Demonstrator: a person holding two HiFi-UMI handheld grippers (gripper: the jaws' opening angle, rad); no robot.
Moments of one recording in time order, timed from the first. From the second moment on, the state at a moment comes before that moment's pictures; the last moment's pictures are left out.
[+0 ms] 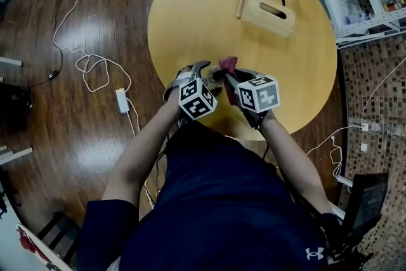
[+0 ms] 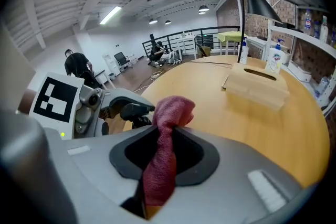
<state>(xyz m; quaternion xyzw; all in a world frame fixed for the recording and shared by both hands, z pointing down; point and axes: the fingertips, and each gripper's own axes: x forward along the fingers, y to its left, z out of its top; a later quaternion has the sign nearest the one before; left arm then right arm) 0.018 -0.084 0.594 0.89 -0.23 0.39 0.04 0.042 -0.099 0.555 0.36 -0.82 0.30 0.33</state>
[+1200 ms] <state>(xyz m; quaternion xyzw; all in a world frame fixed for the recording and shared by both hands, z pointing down) 0.023 -0.072 0.595 0.89 -0.18 0.42 0.01 0.049 -0.097 0.561 0.35 -0.81 0.34 0.33</state>
